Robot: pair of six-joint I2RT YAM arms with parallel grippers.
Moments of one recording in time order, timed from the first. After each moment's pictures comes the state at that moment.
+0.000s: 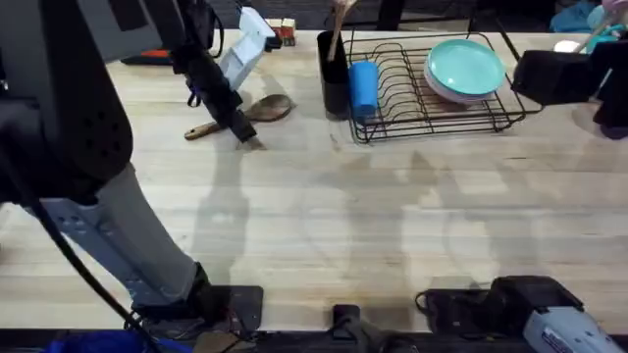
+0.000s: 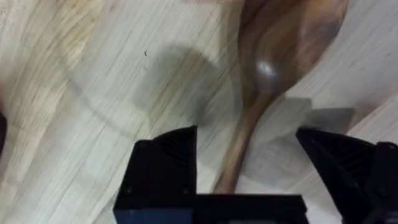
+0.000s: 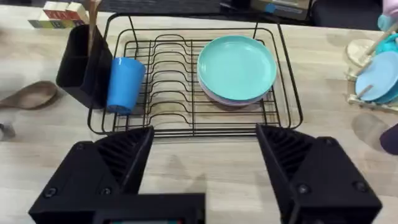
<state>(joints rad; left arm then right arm) 0.04 1.97 1.41 -0.87 0.11 0.97 0.00 0.77 1.10 -0.83 -0.03 -0.03</state>
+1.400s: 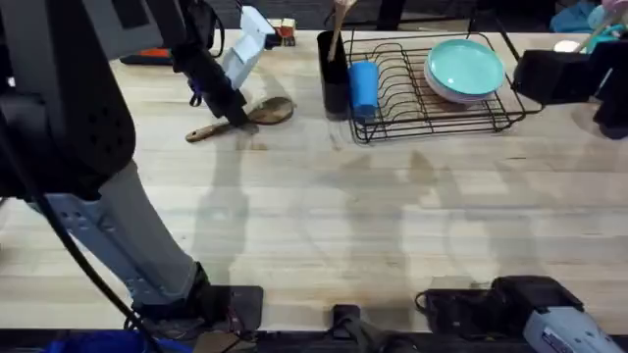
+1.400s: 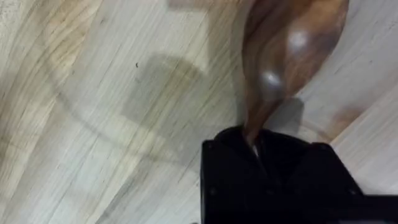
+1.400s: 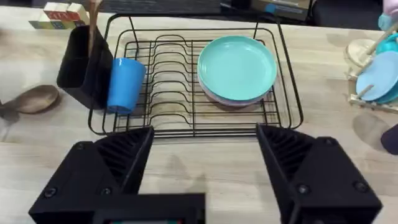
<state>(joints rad) 0.04 1.99 1.43 -0.89 0.16 0.98 0.00 0.77 1.10 -0.83 -0.03 -0.03</state>
